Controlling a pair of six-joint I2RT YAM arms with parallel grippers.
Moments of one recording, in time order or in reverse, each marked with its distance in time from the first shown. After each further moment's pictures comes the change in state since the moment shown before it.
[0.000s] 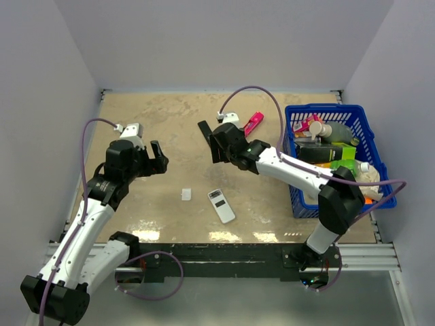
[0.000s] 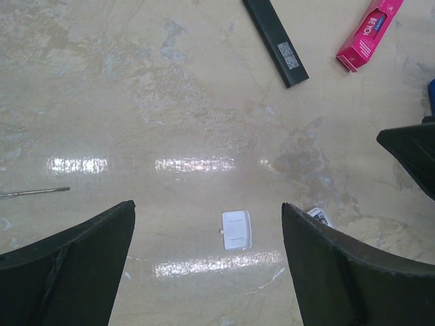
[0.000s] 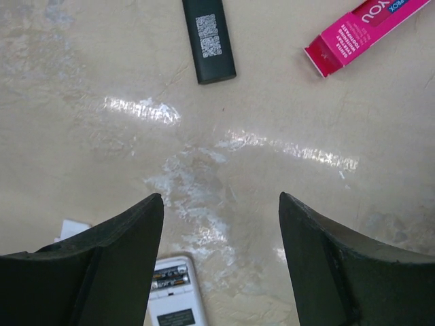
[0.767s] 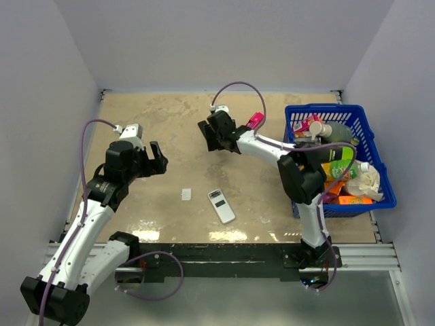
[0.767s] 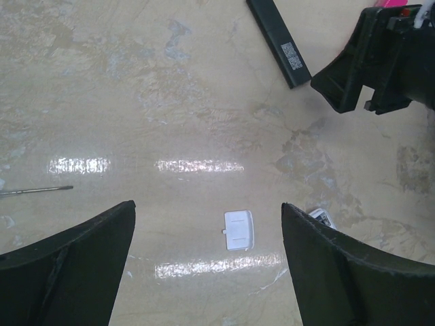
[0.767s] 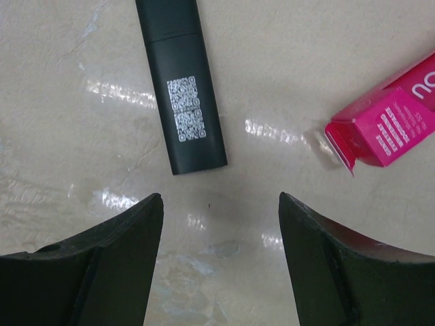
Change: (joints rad) left arm 0.000 -0.010 -0.008 0.000 -0.011 0.000; right arm -0.143 0.414 0.274 0.076 -0.106 -0.104
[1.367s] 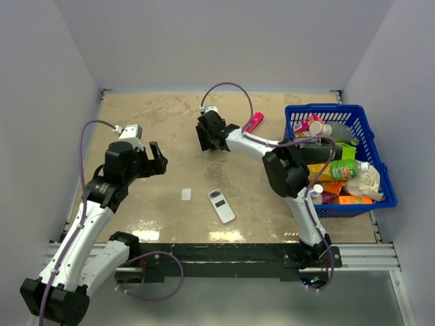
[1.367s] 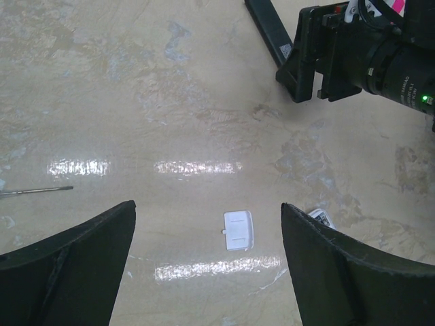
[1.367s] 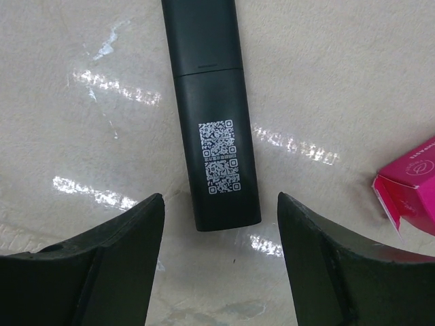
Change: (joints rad) left arm 0.000 -0.011 -0.004 0.001 0.000 0.000; right arm 0.005 0.210 0.221 -0.029 -0.001 -0.063
